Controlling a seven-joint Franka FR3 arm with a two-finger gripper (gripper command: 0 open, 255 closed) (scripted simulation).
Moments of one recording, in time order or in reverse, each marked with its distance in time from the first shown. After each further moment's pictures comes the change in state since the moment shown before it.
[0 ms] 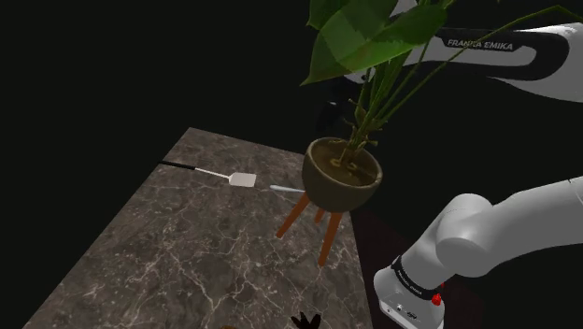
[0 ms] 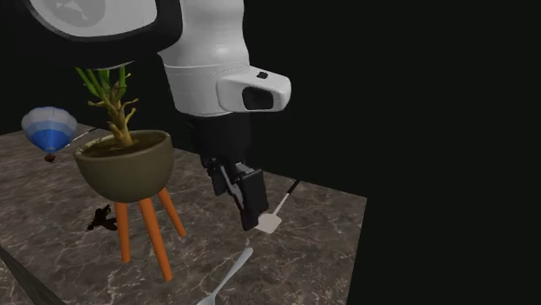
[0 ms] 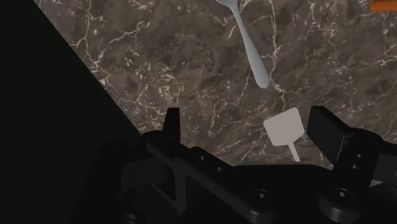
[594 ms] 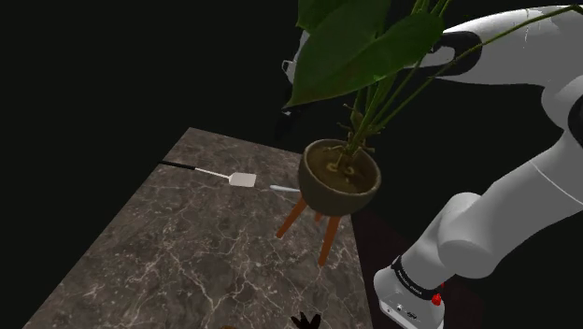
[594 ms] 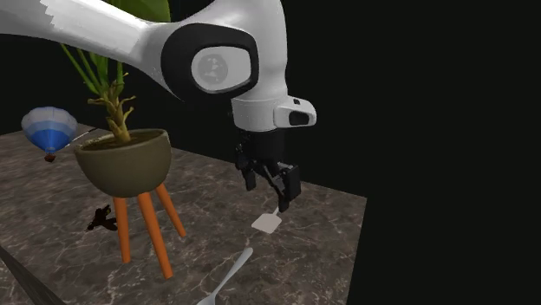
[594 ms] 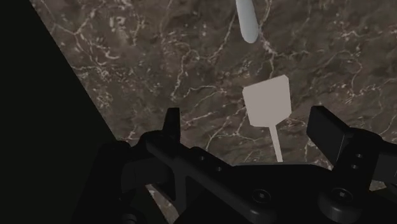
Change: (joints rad) arm 0.054 0.315 0.072 0.160 -0.019 0.149 -0.032
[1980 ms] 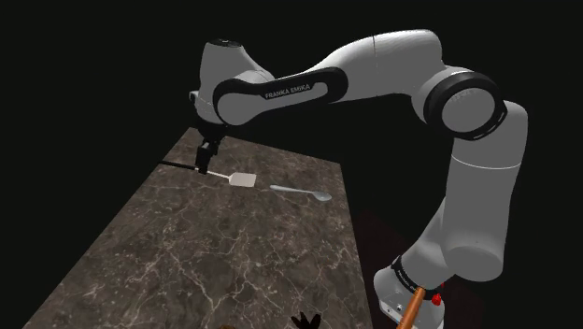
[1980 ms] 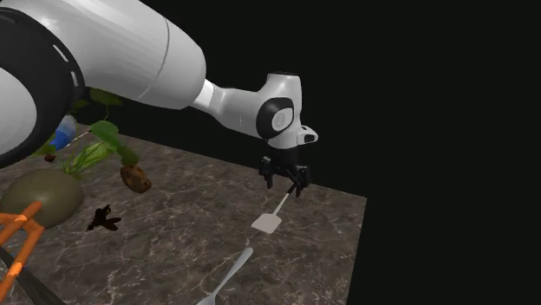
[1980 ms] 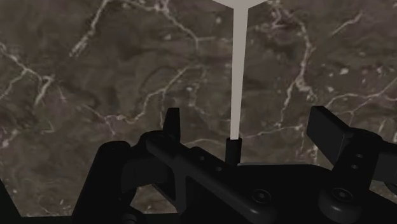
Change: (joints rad) arm 0.146 0.637 0.090 0.511 -0.174 0.093 -0.010
